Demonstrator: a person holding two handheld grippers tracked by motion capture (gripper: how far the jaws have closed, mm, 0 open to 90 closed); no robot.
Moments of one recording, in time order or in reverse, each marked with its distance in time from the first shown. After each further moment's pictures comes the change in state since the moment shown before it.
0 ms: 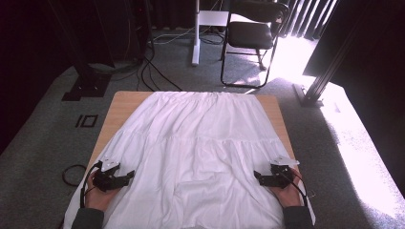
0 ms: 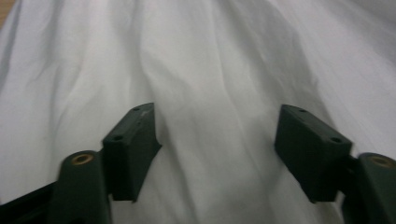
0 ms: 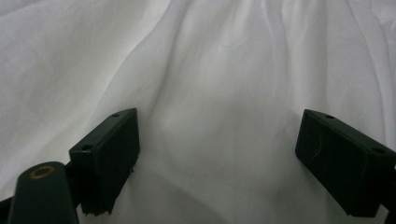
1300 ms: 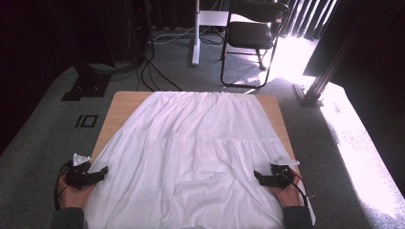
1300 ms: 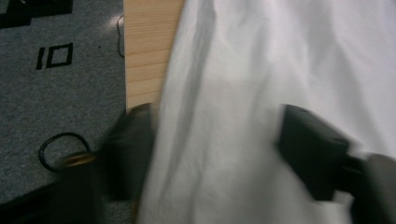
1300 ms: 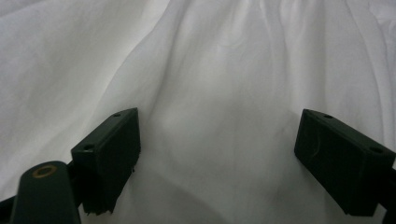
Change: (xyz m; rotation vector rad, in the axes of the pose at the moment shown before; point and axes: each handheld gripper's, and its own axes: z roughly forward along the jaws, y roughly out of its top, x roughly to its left) left arm 0.072 -0.019 -0.025 0.046 0.157 -0.166; right arm 0.000 0.000 0.000 -0.002 -0.002 0.004
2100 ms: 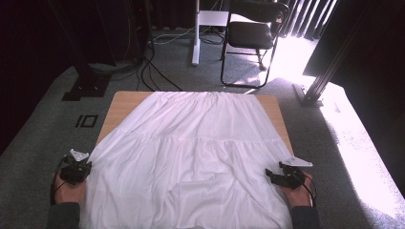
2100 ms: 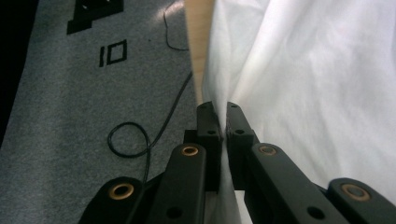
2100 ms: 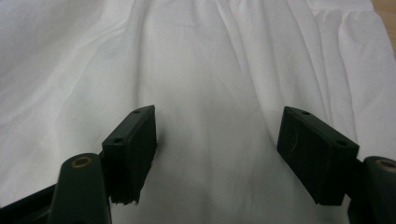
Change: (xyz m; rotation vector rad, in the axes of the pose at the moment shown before) left arm 0.010 0.014 -0.003 0.070 0.205 0.089; right arm -0.029 -0.014 -0.016 -0.022 -0.048 0.045
